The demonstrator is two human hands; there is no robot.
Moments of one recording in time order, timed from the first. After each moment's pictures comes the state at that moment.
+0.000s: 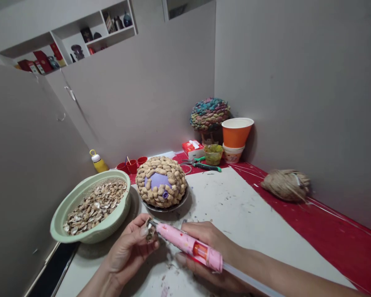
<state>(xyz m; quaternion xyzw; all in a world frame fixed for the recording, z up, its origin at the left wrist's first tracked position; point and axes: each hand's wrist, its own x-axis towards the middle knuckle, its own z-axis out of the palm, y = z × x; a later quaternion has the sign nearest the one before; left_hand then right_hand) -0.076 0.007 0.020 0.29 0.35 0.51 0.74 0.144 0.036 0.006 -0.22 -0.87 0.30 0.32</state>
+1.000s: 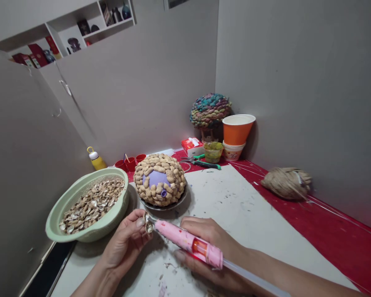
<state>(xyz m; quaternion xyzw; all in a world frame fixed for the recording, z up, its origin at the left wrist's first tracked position) -0.077 0.014 0.019 0.30 0.40 0.54 0.67 0.147 0.037 0.002 -0.21 -0.86 0.28 0.36</state>
